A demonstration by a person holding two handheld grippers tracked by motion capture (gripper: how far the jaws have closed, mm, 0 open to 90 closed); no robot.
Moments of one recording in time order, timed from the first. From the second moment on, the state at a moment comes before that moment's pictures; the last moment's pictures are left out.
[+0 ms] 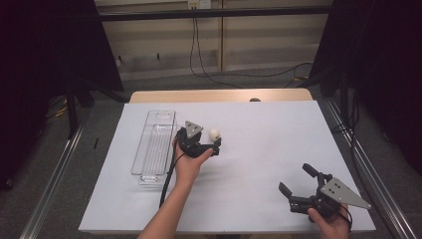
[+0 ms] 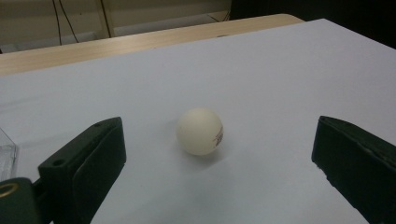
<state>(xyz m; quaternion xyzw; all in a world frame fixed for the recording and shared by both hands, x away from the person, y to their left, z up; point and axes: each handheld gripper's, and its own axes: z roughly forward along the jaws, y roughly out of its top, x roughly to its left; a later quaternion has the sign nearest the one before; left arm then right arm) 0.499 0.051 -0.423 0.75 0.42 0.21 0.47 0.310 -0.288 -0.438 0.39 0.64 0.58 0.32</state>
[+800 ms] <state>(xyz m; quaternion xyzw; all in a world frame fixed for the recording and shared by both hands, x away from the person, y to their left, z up) 0.506 0.050 -0.424 0.75 0.42 0.22 0.47 0.311 -0.287 -0.438 0.40 0.63 0.58 0.32</state>
